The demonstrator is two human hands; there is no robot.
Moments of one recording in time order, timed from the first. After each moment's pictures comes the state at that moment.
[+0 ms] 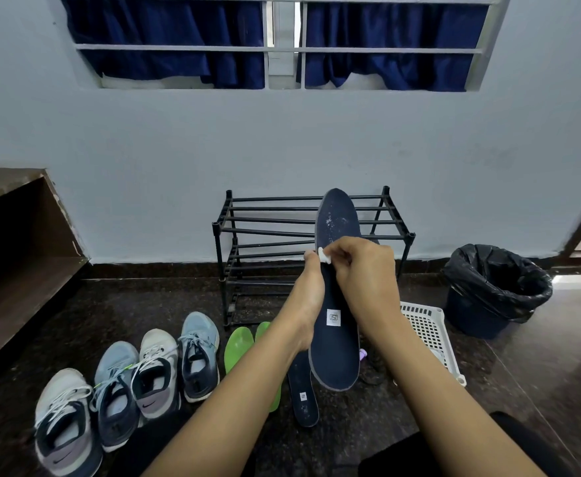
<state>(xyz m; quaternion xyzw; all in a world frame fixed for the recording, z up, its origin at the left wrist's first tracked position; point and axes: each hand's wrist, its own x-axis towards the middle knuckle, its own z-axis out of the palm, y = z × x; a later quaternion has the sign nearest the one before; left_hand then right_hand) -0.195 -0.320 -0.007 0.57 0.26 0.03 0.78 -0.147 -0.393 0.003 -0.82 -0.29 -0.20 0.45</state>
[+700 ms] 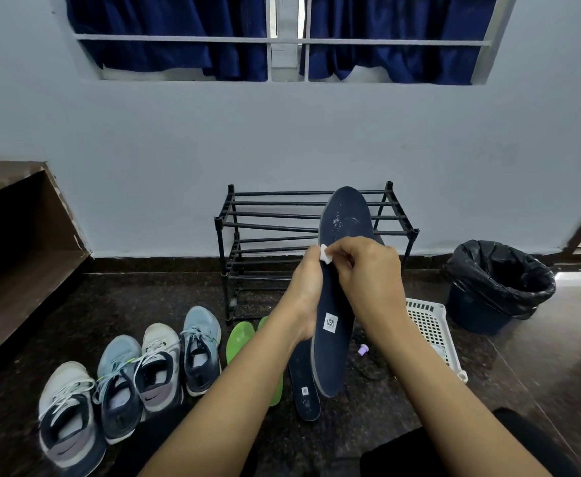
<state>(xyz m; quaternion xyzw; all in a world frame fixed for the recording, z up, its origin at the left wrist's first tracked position) -0.193 -0.313 -0.006 0.55 0.23 0.03 0.80 -0.155 -0.394 0.000 -0.83 -0.31 -0.22 0.41</state>
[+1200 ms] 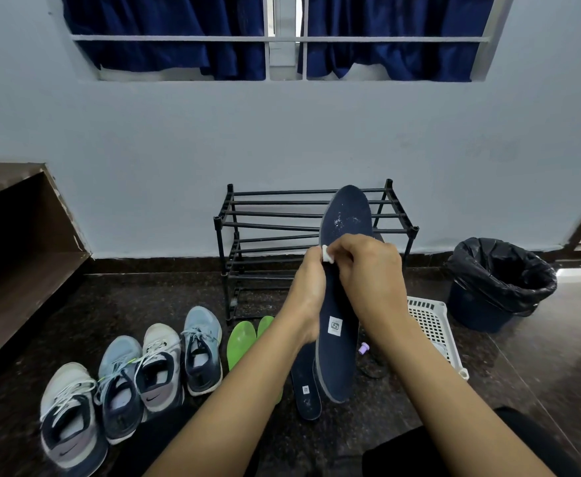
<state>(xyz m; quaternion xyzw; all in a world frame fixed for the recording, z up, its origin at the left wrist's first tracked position) -0.195 -0.320 -0.006 0.56 0.22 0.05 0.80 -0.150 -0.396 0.000 -0.85 -0.30 -0.23 0.37</state>
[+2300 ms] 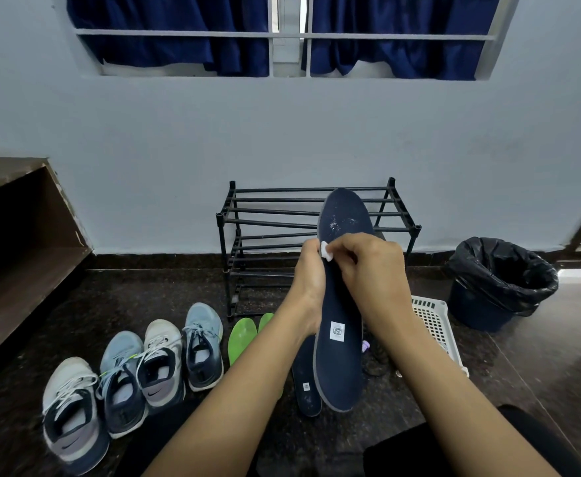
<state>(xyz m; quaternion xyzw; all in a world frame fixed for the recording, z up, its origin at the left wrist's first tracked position) -0.191 -0.316 -0.002 0.53 0.24 0.06 0.81 -0.154 -0.396 0.001 -0.82 -0.33 -0.24 0.40</state>
